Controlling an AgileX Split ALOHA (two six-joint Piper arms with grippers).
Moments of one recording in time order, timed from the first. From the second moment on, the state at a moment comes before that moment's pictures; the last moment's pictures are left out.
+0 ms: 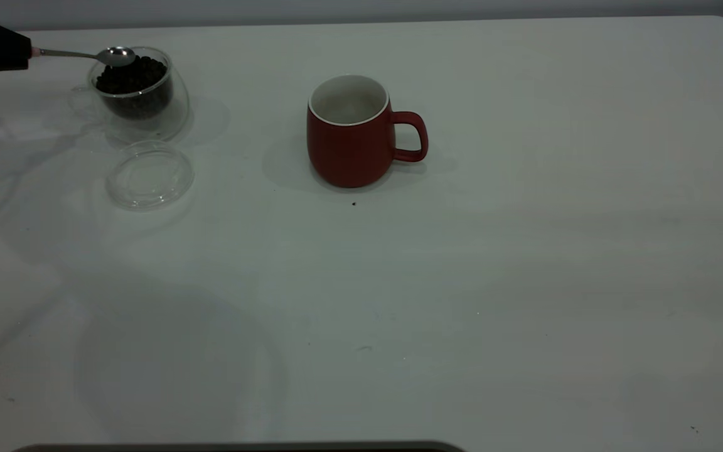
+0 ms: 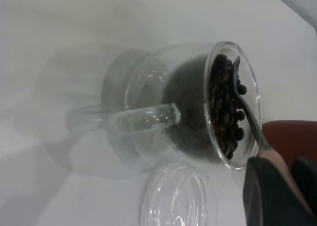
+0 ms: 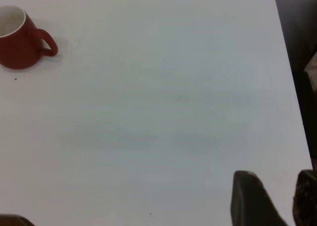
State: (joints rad) left arm 0.45 2.48 -1.61 -1.24 0.99 1.12; right arm 0.06 0.03 -0.47 0.01 1.12 0.02
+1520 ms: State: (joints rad) left arm 0.41 2.52 -1.61 -1.24 0.96 1.02; right arm 0.06 0.03 -0.47 0.01 1.12 0.02
